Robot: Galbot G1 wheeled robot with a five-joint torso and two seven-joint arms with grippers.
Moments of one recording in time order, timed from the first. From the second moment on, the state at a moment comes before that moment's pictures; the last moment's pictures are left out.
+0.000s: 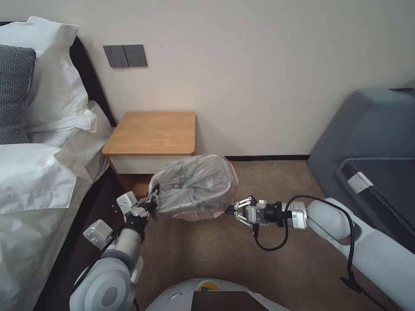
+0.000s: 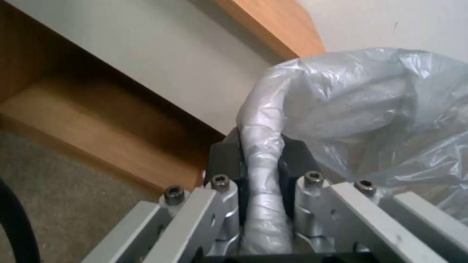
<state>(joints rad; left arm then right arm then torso) 1.72 -1.41 -0.49 -2.50 -0.90 0.38 -0.41 -1.23 0.59 0.29 2.12 0.18 0.17 -0.82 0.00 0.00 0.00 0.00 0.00</state>
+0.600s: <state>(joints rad) 1.69 -1.34 -0.52 -2.44 -0.96 0.31 -0.34 -1.29 0.65 0.33 2.28 0.97 0.04 -0.65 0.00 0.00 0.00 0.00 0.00</state>
